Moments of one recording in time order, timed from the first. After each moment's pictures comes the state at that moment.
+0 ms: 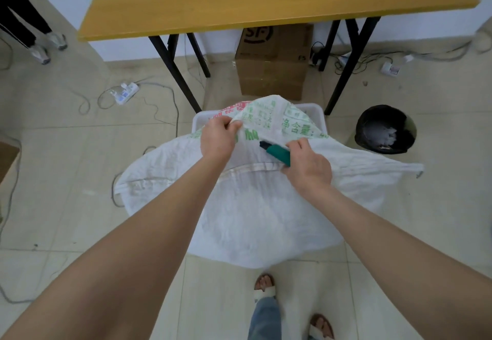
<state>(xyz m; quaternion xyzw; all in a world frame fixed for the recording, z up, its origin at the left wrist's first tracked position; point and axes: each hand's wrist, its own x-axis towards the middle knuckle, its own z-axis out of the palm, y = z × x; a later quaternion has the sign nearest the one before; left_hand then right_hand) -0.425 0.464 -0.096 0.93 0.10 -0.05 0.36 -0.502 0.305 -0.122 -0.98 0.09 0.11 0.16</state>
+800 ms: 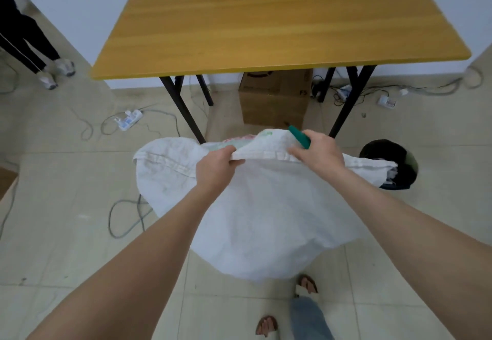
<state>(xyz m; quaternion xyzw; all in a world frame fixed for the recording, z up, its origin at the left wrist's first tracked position) -0.379 0.492 -0.085 0.98 -0.06 -0.04 0.16 -0.385 0.275 -0.077 -0.93 0.17 0.09 0.32</state>
